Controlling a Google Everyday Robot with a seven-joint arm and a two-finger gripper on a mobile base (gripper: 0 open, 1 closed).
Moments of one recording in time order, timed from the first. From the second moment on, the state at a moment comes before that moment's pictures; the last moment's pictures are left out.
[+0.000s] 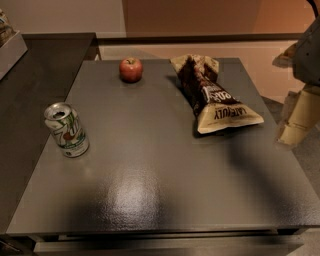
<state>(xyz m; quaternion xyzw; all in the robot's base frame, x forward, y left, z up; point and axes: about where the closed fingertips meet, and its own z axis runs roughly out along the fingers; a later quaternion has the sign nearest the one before) 0.438 -0.217 0.976 -0.60 0.78 -0.03 0.16</state>
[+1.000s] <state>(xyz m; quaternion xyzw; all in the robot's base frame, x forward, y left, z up) 0.447 -0.189 0.975 -0.61 0.77 -0.02 0.18</state>
